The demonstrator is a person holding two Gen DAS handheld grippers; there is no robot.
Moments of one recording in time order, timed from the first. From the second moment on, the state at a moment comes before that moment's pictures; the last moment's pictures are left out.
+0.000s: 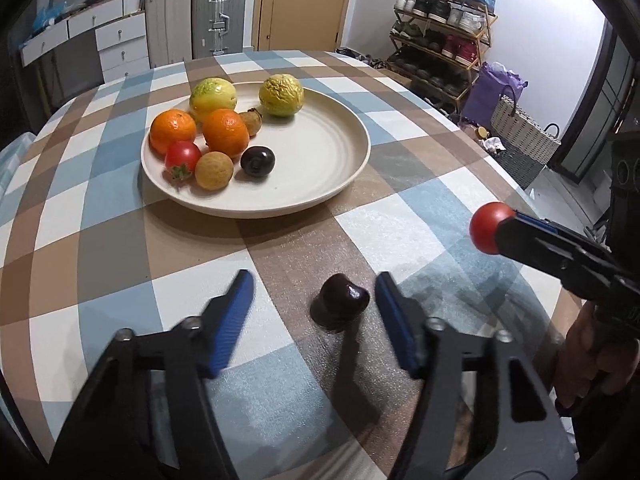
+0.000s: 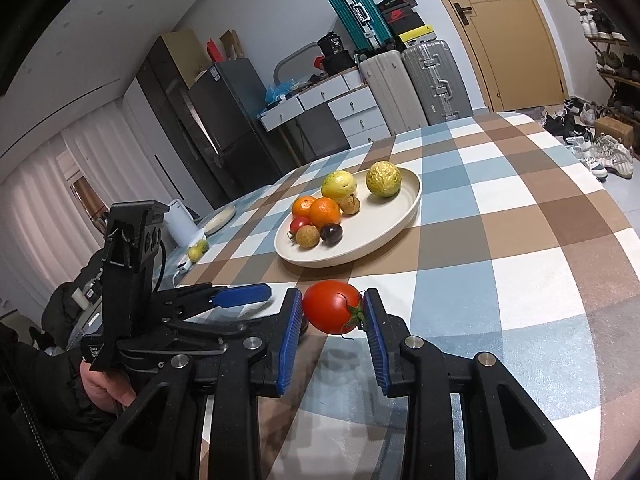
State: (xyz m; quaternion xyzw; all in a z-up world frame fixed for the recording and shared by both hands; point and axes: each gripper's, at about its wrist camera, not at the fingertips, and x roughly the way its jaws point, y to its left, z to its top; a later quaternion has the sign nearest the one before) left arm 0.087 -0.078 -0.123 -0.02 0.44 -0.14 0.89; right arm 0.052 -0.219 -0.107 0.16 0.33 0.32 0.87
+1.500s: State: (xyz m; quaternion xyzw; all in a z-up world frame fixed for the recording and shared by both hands) left arm 0.077 -0.050 -0.095 -0.07 0.40 -0.20 0.89; right arm 0.016 -0.198 -0.138 0.08 0.41 0.32 0.85
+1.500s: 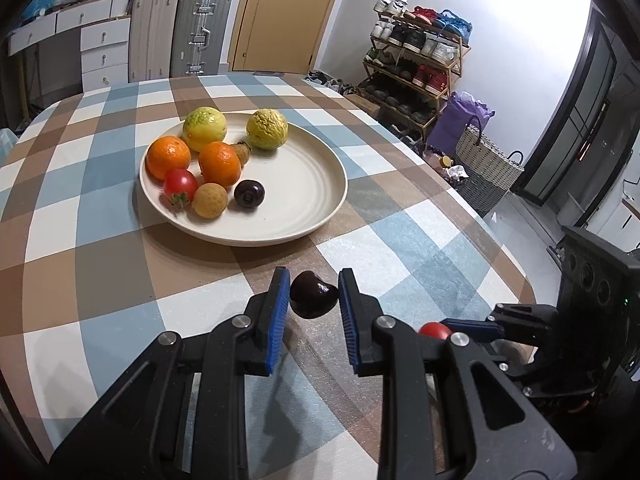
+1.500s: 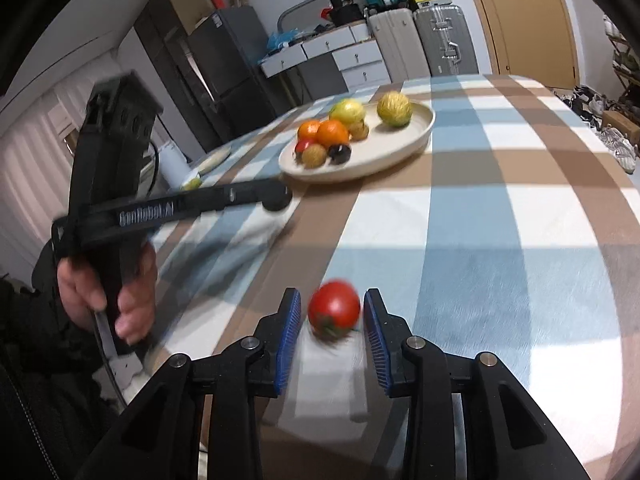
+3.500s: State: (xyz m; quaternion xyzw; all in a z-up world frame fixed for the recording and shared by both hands) left arm 0.271 -0.063 -0.093 -0.07 0.44 -0.22 0.87; right arm 0.221 -0.161 -0.118 0.07 0.39 0.30 0.87
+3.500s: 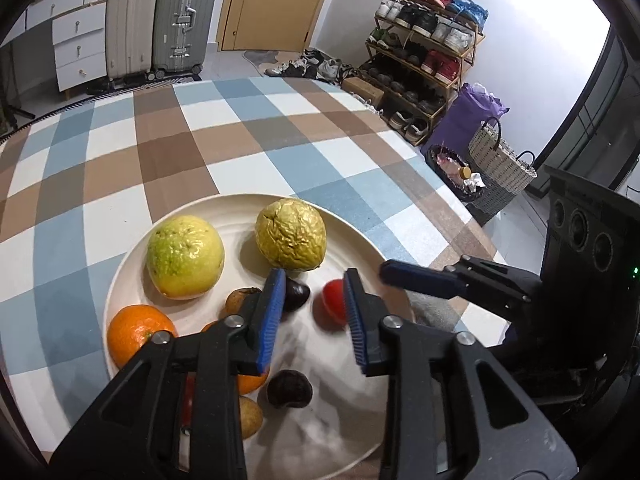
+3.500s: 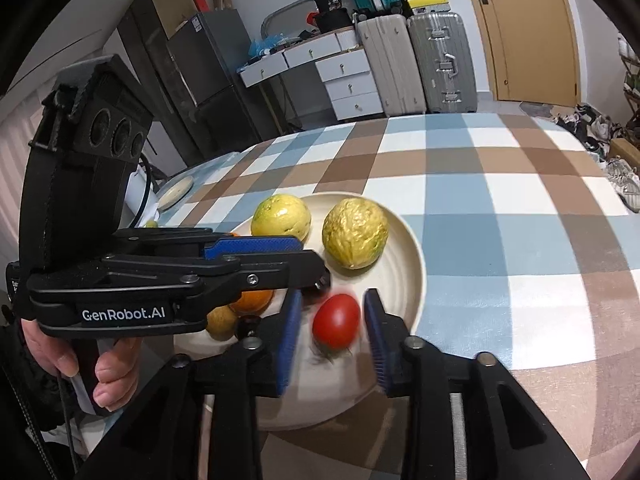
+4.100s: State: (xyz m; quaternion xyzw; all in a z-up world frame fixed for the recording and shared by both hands) left arm 0.168 -0.041 -0.004 -0.05 0.34 -0.16 0.93; right arm 0.135 -0.204 -0.052 0.11 0.28 0.23 0.93
